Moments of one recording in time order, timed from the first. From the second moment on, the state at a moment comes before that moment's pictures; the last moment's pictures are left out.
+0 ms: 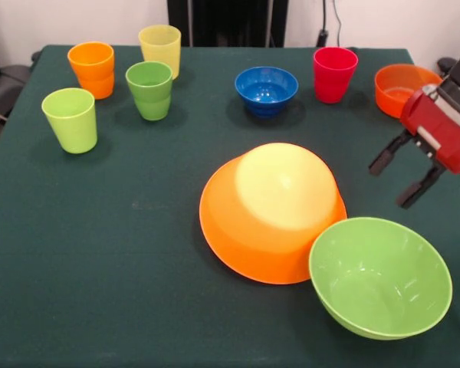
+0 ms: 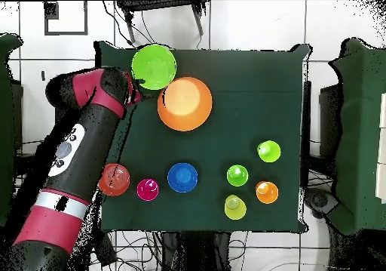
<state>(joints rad) 0.42 0.05 -0.89 0.79 0.44 0.85 3.02</state>
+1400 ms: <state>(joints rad) 0.35 0.18 -0.90 0.68 0.44 0.76 3.02</state>
